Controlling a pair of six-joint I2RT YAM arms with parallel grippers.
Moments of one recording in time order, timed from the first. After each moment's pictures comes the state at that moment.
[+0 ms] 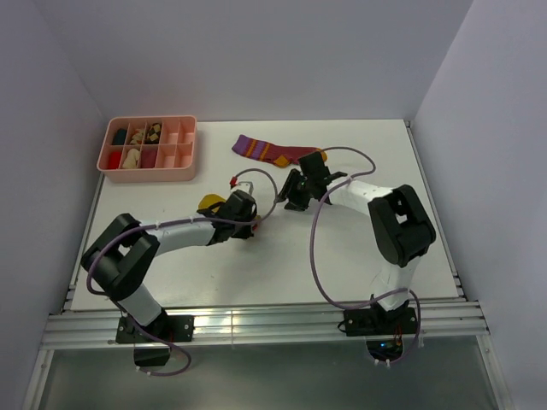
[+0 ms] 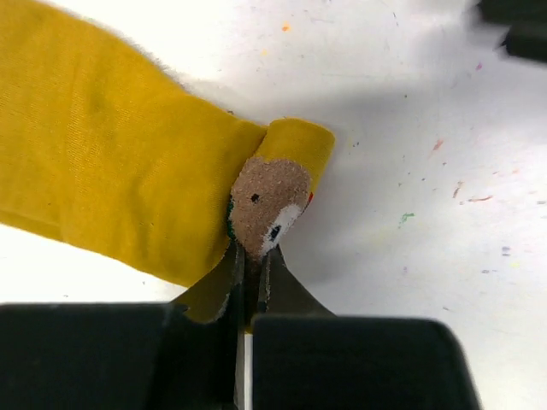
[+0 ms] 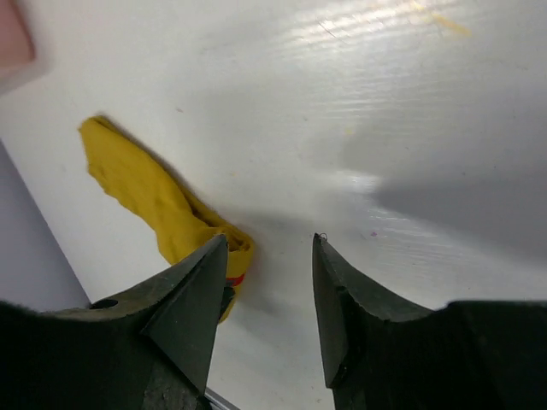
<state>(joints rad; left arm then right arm) -0.78 1.65 0.86 -0.12 -0.23 -0.59 0.47 1.84 1.13 -0.22 -0.23 0.91</state>
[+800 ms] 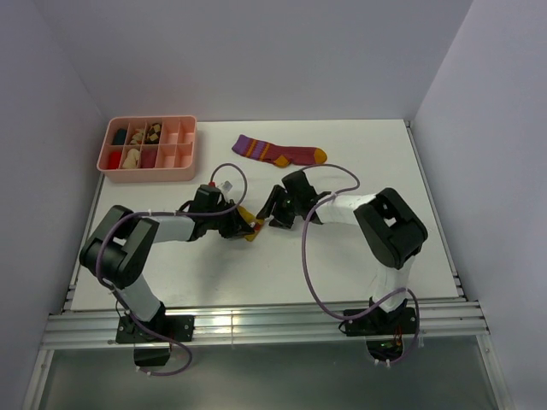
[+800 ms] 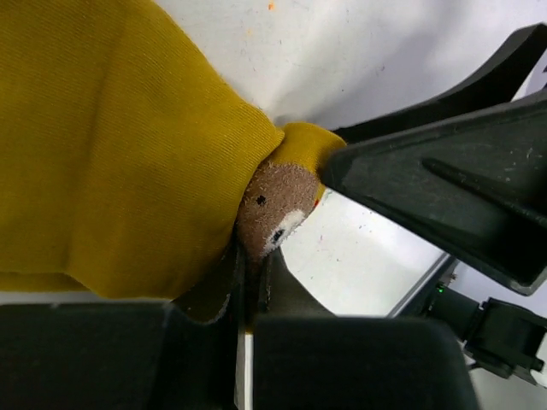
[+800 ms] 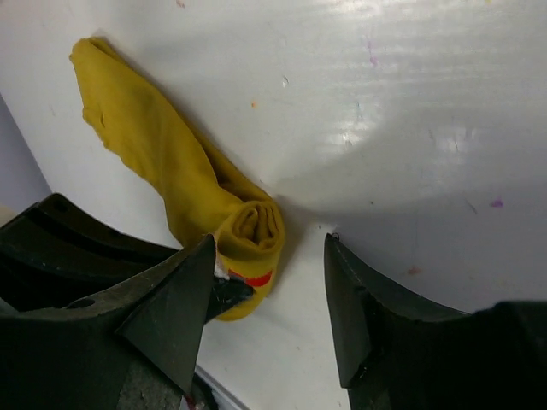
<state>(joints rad) -0.47 1.69 0.70 0.21 0.43 -0.81 0.61 1.84 0.97 0.04 -0.23 1.02</state>
